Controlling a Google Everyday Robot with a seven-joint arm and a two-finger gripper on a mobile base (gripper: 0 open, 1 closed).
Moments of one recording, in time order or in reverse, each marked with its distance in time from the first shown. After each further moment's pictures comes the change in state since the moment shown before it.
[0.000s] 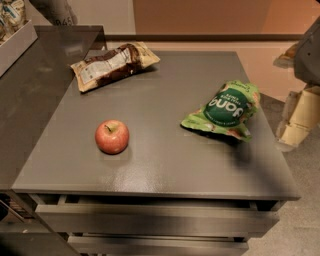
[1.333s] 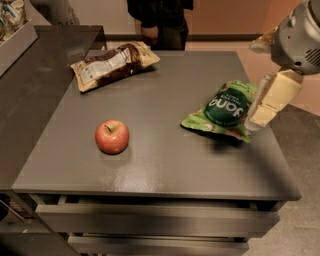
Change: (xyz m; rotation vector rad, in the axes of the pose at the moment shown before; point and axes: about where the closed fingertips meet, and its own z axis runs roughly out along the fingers) arm -0.049 -0.027 0.005 0.030 -0.207 -0.032
